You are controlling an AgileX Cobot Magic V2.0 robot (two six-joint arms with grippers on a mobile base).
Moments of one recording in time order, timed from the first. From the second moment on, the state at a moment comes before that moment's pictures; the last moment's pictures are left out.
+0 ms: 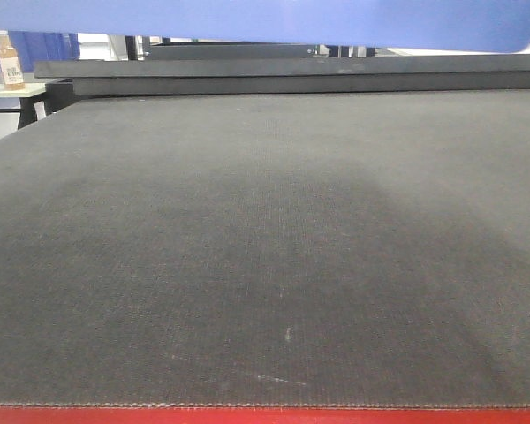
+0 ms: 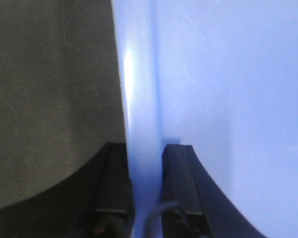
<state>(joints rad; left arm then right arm) -0.48 1.37 -1.50 0.01 1.26 -0.26 0.55 1.34 -1.40 -0.16 1.16 0.53</state>
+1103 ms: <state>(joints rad) -0.58 1.36 -1.42 0.00 1.24 -0.33 0.55 1.24 -1.35 -0.17 1.25 0.52</state>
